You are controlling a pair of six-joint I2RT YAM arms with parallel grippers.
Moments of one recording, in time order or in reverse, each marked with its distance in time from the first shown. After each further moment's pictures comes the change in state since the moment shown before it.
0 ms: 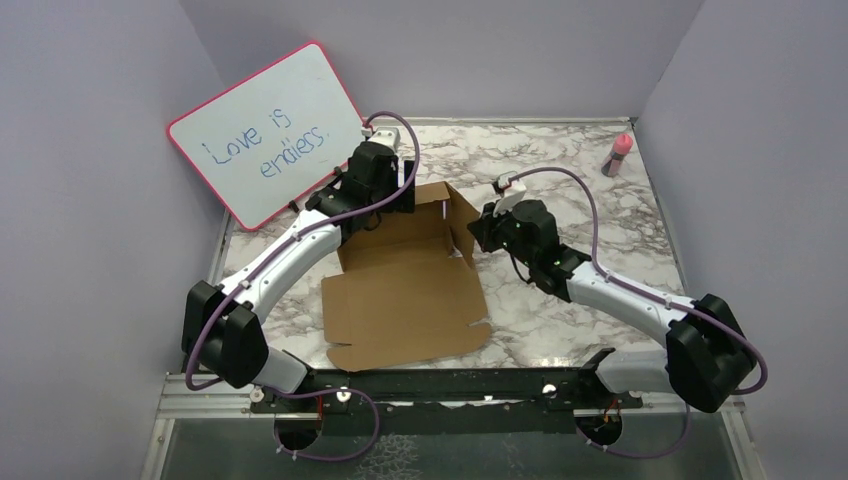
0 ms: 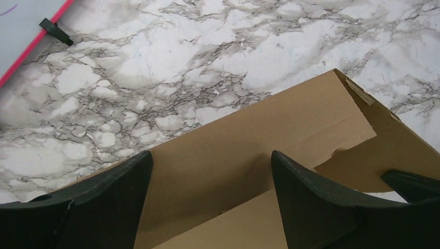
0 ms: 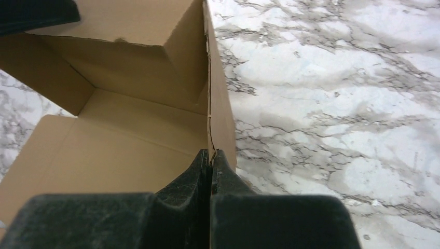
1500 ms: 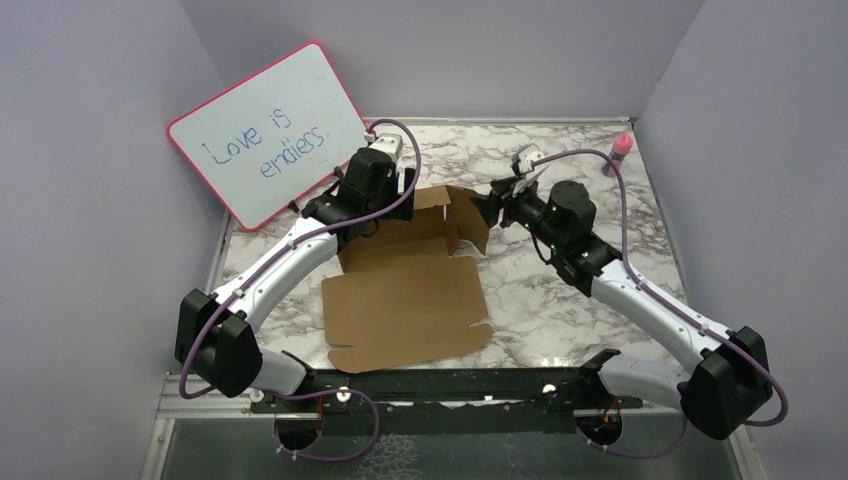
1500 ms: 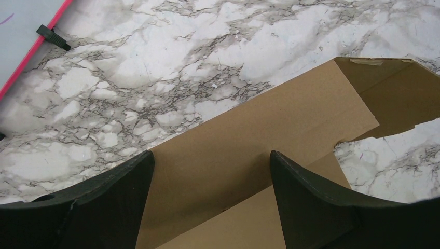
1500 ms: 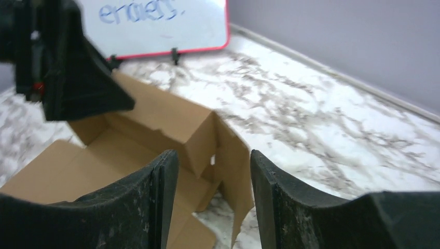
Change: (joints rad) left arm -0.011 -0.051 -0.055 0.015 0.024 0.063; right arm -0.071 -0.129 0.093 0.017 -0.189 -0.261
